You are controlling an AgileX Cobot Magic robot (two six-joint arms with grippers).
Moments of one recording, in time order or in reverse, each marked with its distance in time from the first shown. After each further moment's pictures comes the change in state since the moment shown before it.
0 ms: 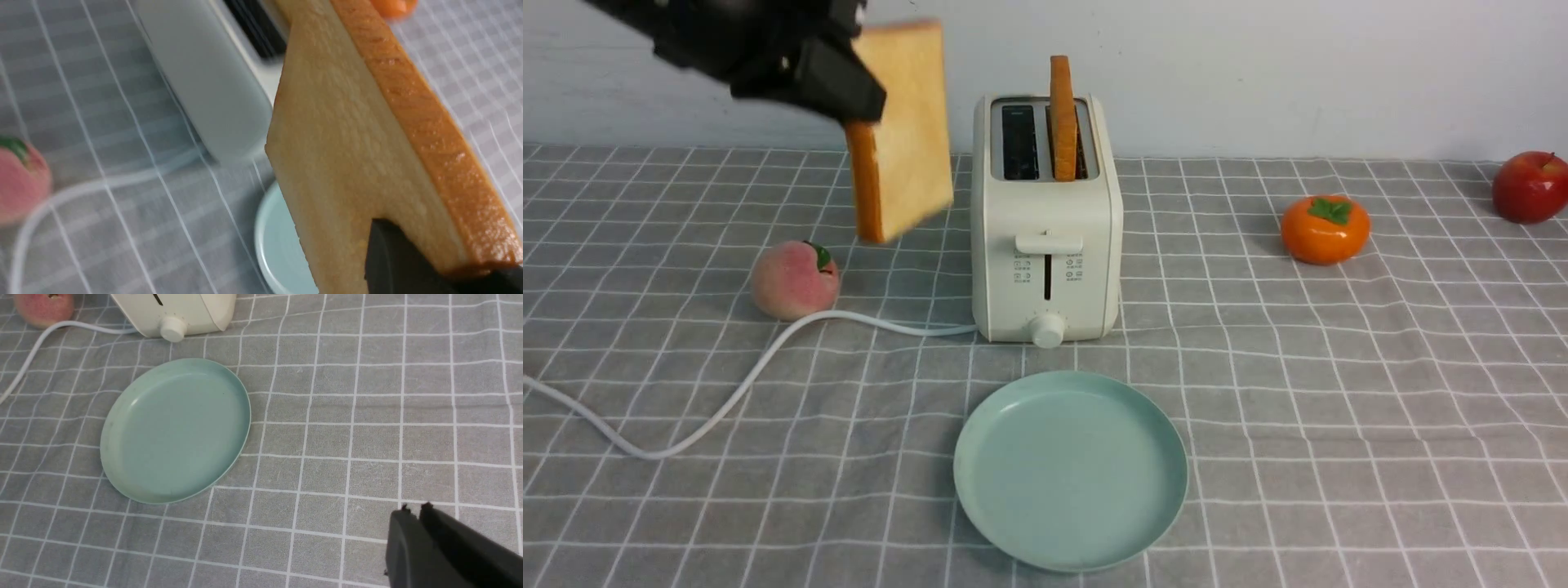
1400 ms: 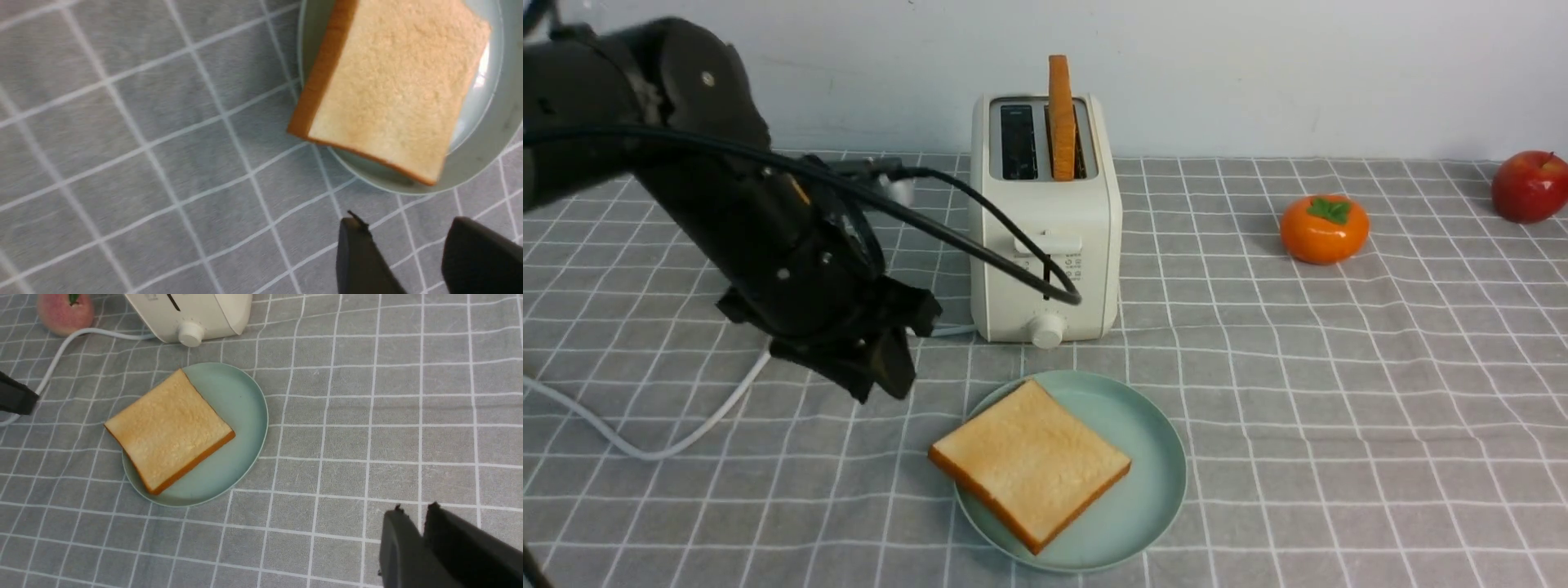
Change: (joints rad) right arm 0.000 0.020 -0.026 0.046 0.012 0.000; left arm -0.165 0.000 0.324 0.291 -0.096 -0.212
